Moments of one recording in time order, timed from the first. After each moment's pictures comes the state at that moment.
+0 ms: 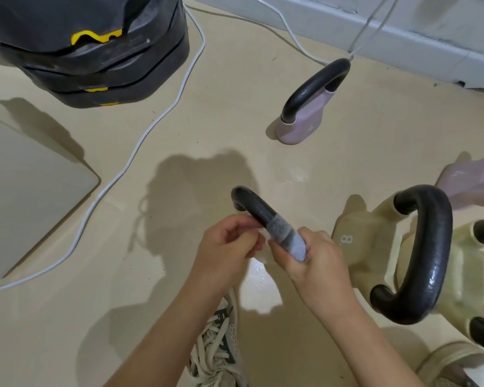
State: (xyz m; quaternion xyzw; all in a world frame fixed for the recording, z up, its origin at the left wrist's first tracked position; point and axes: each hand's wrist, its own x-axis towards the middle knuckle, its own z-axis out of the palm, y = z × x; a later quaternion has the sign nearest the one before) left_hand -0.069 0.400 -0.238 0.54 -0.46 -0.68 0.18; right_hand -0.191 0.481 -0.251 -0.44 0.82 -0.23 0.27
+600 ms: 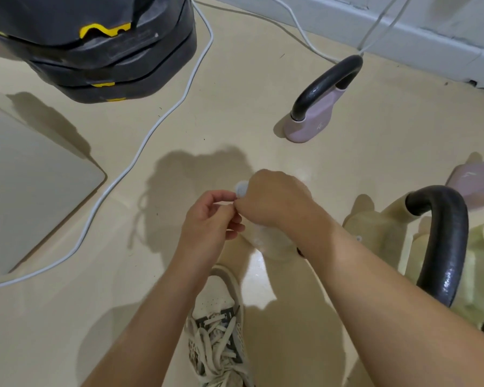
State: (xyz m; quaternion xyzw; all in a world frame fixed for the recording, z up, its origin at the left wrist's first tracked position) left_hand -0.055 0.367 -0.236 0.58 -0.44 -0.65 0.22; right_hand -0.182 0.356 -0.220 -0.54 0.76 0.05 0.35
